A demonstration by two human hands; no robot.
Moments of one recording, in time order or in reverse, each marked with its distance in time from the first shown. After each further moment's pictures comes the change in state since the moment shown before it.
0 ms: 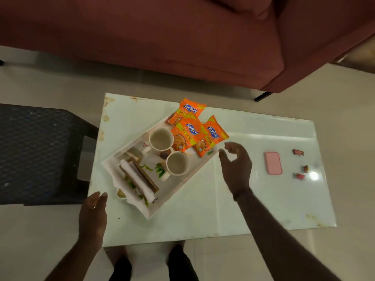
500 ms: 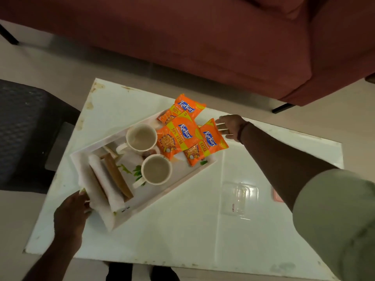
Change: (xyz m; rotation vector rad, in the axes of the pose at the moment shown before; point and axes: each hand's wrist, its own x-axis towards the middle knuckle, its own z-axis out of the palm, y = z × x) left_hand 0.002 -0.030 0.070 -0.259 0.178 -0.022; right_hand 0.223 0.041 0.074 0.054 -0.817 0.566
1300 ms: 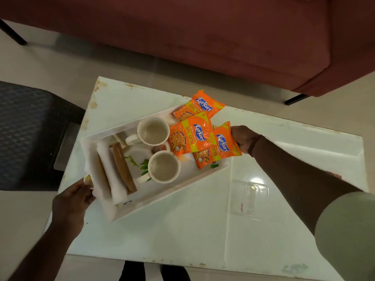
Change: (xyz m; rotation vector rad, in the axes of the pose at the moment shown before) left_hand 0.009 0.042 0.001 -0.086 -0.138 0.033; right_hand 0.005 0.043 0.004 0.090 -0.144 0.025
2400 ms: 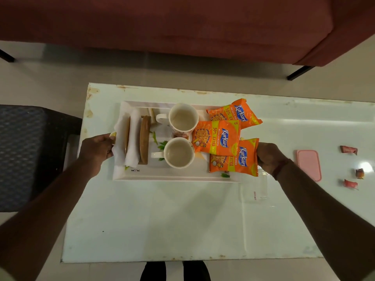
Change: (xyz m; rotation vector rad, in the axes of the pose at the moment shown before) left_hand 0.106 0.079 0.095 0.350 -0.189 0.000; right_hand -0.022 0.106 -0.019 0.300 0.244 -0.011
